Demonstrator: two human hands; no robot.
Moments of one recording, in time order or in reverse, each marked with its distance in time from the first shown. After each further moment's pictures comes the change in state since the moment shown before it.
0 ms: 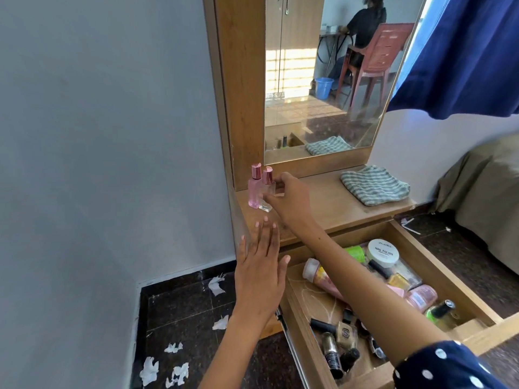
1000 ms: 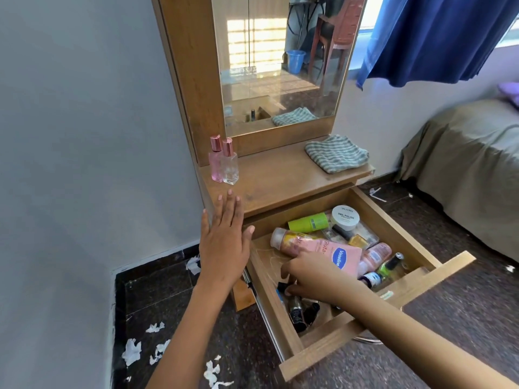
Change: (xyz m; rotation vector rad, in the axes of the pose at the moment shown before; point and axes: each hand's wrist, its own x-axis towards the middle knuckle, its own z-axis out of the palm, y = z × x) left_hand 0.001 0.002 -0.004 0.044 -0.054 -0.014; right_hand -0.152 0.087 -0.075 -0.787 -0.735 -0.230
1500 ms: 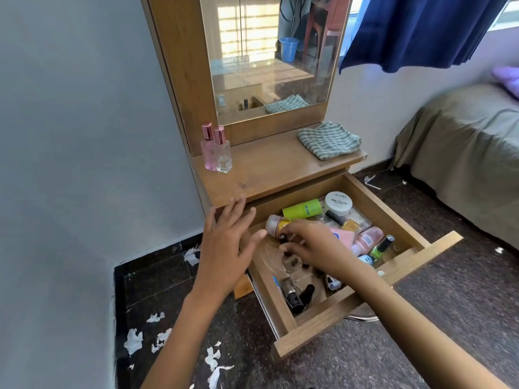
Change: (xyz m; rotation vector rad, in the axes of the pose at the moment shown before) left_hand -0.031 0.013 -0.016 -0.409 0.085 0.182; right_hand -0.017 0.005 -0.027 0.435 0.308 0.046
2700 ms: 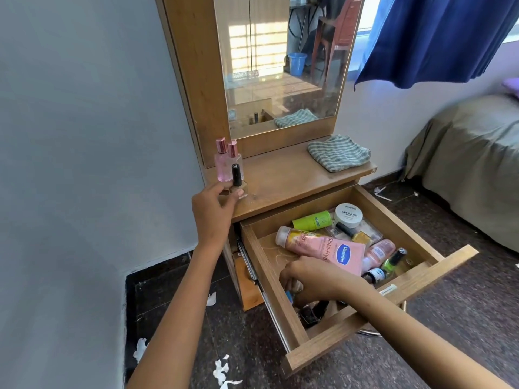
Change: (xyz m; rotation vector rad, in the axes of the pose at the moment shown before) left_hand 0.072 -0.036 -0.014 -0.237 0.394 -0.226; right_hand 0.006 -0.008 0.023 -0.166 -0.563 -0.038
